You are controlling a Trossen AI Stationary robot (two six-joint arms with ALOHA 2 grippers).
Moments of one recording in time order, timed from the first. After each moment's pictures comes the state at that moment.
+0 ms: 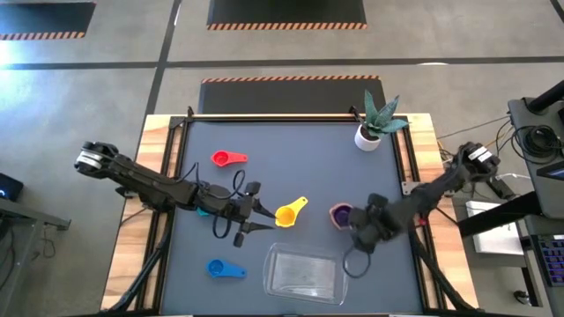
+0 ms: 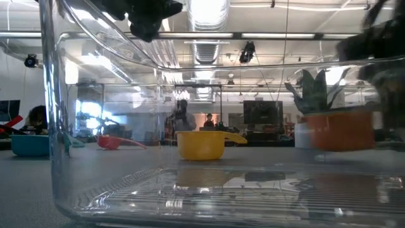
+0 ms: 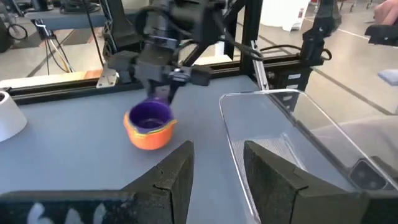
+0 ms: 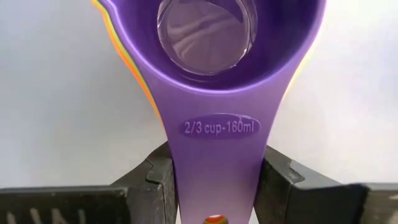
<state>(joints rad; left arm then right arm) -0.27 1.31 0.69 0.37 -0.04 -0.01 0.54 1.42 0.84 -0.93 0.21 0.89</state>
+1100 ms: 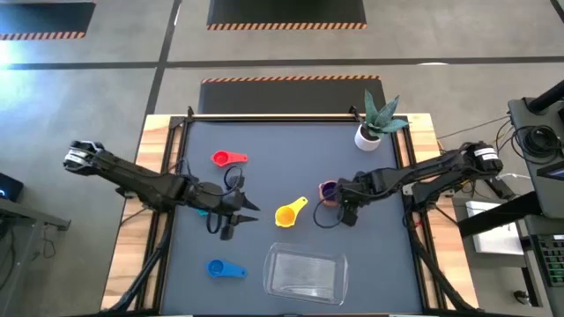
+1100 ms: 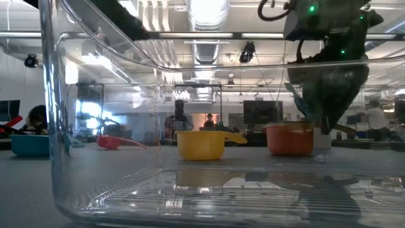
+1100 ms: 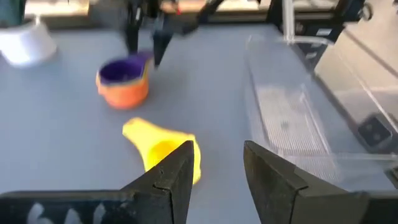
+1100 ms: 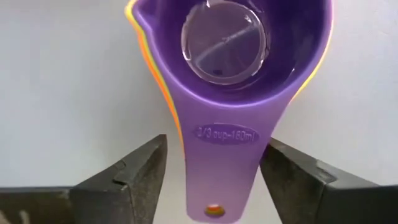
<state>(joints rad) -0.27 1.13 0.69 -0.05 -0.12 -0.13 0.09 1.38 0.77 -0.70 0.07 0.56</state>
